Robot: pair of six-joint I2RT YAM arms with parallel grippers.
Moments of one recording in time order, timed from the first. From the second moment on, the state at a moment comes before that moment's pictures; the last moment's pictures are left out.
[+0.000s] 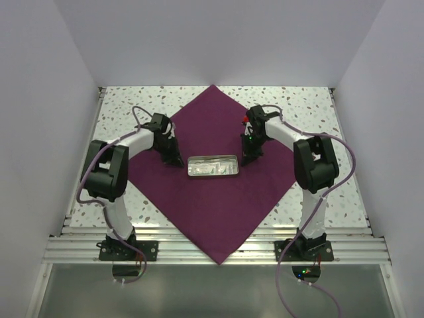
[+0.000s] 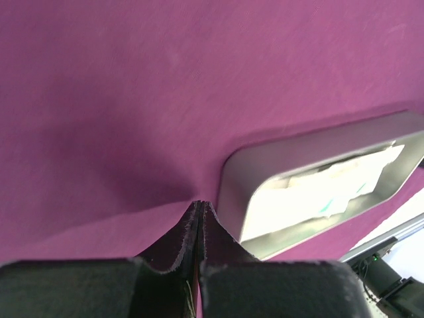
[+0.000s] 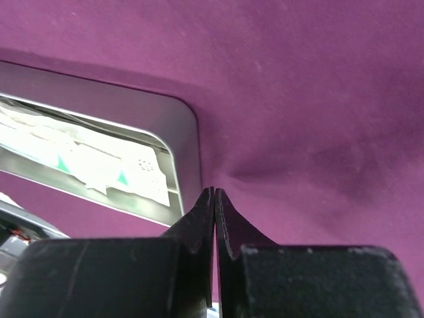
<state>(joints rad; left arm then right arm) -0.24 1.86 1.18 -0.56 0.37 -0.53 0.36 2.04 1.51 -0.86 -0.28 0.34</state>
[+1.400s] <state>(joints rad) -0.10 1.73 1.14 -0.60 0.31 -0.50 0.35 1.93 1.57 -1.02 -0.02 0.24</state>
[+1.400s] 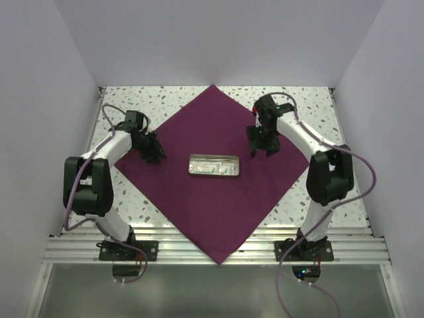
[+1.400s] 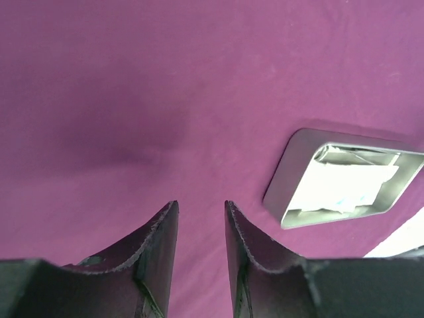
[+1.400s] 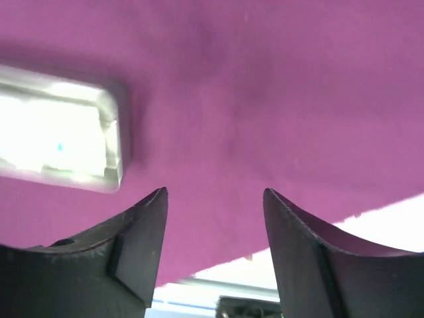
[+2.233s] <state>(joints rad) -0.08 1.39 0.97 -0.67 0.42 -0.49 0.56 1.05 0.40 -0.70 -0.73 0.80</state>
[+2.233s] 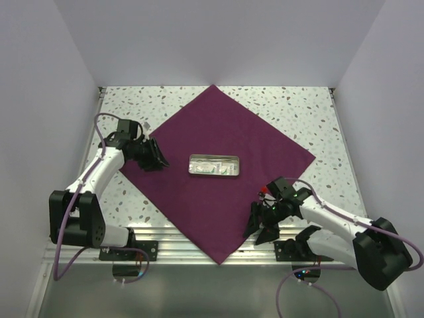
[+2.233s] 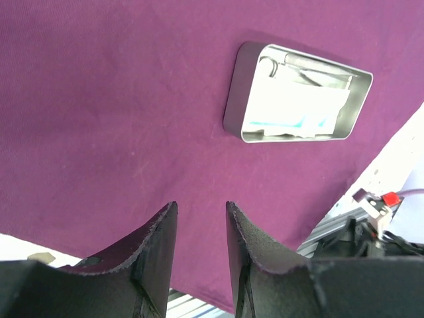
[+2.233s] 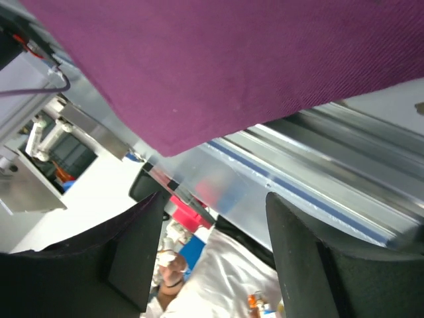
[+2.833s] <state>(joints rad) -0.08 1.35 1.01 -0.71 0.42 -0.49 0.64 1.16 0.33 -0.45 -0.64 1.14</state>
